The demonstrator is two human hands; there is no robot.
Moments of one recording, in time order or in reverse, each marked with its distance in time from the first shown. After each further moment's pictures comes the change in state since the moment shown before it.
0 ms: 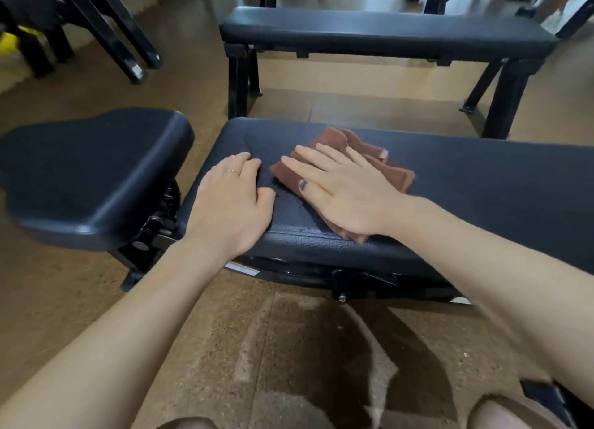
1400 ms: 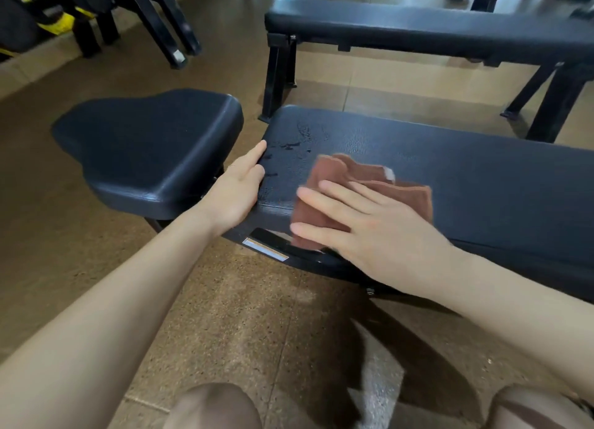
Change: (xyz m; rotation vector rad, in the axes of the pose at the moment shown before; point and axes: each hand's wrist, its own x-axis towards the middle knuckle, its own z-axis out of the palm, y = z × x) left_hand -0.014 -0.067 -0.022 -0.758 -0.214 -0.280; right_hand -0.050 -0.045 0.030 -0.413 0.179 -0.466
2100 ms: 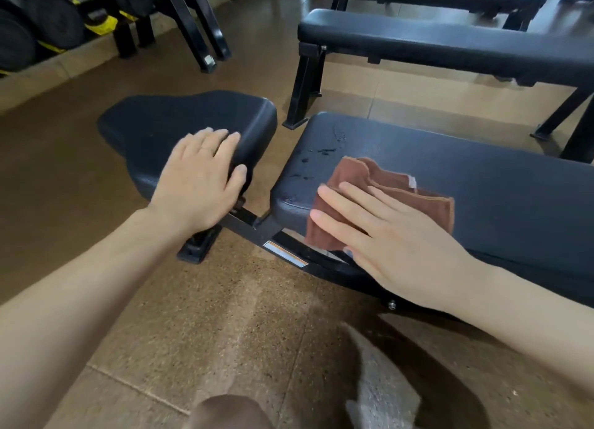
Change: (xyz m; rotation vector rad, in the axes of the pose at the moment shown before) left_hand -0.013 -0.044 -0.074 0.978 0.347 0.247; right_hand 0.027 -0.016 -0.004 0.044 -0.018 0.019
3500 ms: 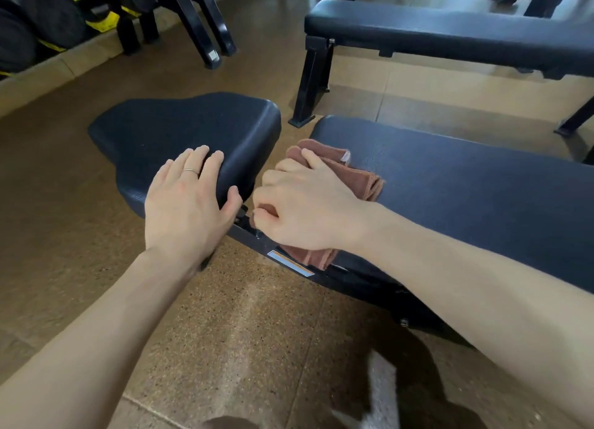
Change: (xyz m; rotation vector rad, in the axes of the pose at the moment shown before) left_hand -0.004 0.008 0.023 0.133 0.184 -0.172; right_hand 0.142 -0.011 -0.004 0.307 -0.036 0.052
